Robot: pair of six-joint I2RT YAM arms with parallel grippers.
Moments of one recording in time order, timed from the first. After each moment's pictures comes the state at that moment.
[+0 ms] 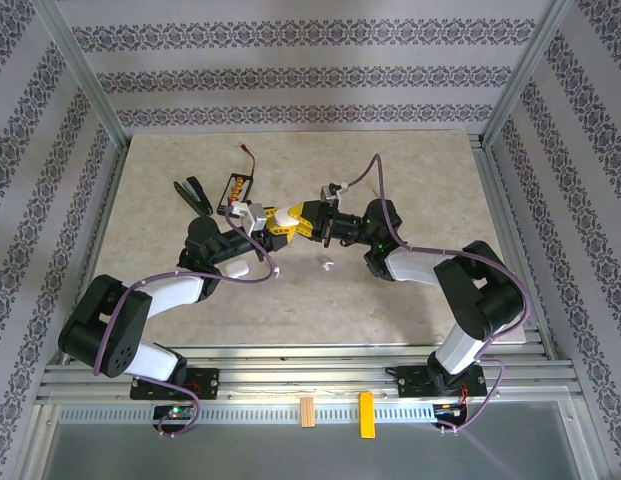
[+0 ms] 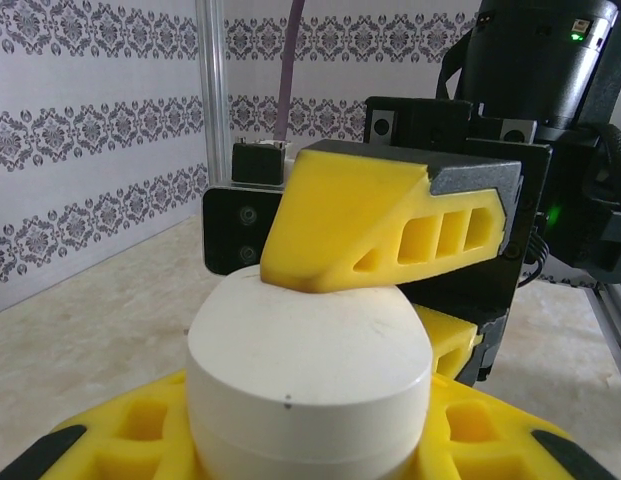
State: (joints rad) left arm -0.37 1.44 0.52 1.00 0.73 -0.05; right arm 0.54 1.67 0.75 1.09 -0.82 1.70
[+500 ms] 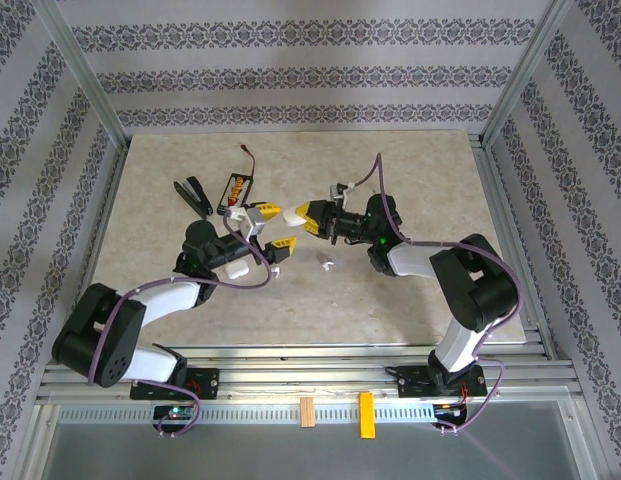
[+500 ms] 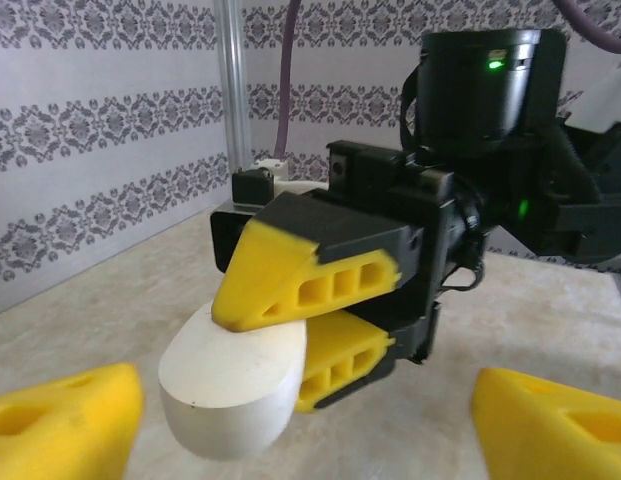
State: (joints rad) left arm -0.37 1.36 0.48 0.93 0.67 0.01; right arm 0.46 1.74 0.77 0.97 -0.82 1.54
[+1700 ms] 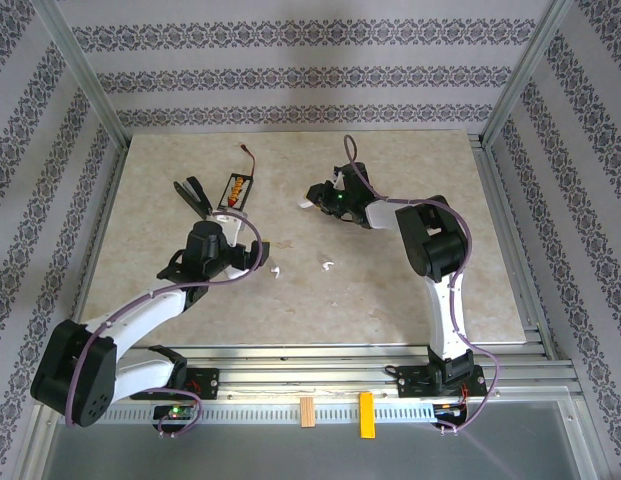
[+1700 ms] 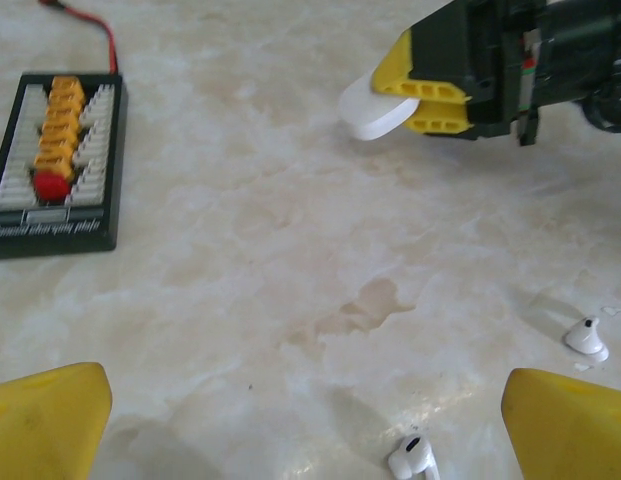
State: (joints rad) left arm -0.37 1.17 0.53 0.08 0.05 -0.14; right arm 0.37 2.21 1.36 0.26 -0.50 0.94
